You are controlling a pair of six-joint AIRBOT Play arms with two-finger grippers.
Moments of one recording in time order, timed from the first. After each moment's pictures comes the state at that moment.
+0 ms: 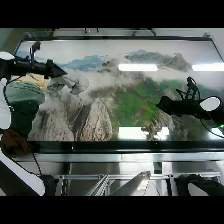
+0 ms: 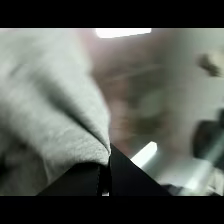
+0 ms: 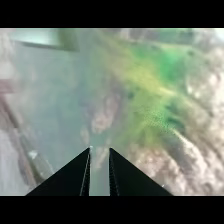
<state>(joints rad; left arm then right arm) 0.22 -2.00 1.97 0.52 -1.53 -1.13 0.00 -1.11 0.72 -0.88 0.75 1.49</state>
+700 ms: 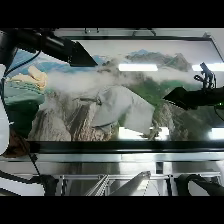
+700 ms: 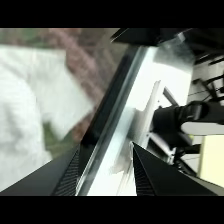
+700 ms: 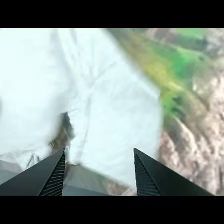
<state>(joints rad) -0.13 -1.70 1.98 0.56 -1.69 -1.19 -0.16 -1.09 0.92 -0.88 1.12 1.40</state>
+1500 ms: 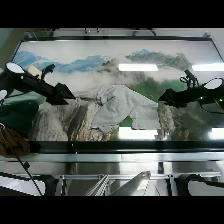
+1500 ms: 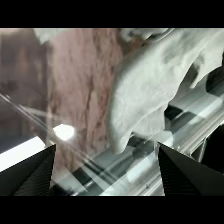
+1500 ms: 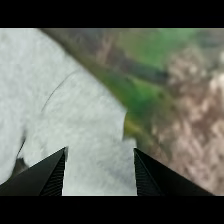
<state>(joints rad) 0.15 -1.69 1.36 0.84 -1.53 -1.19 -0.16 -1.49 1.06 -0.88 1.02 1.29</state>
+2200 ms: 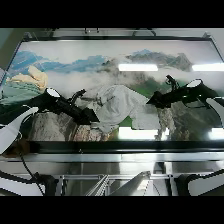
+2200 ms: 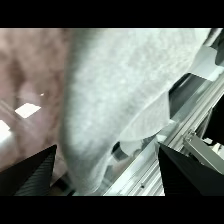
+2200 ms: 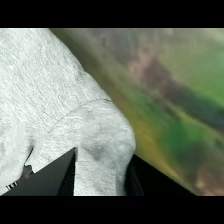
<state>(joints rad) -0.12 -1.70 1.04 0.69 -1.32 -1.05 -0.10 -1.75 1.18 -0.72 1.10 1.14</state>
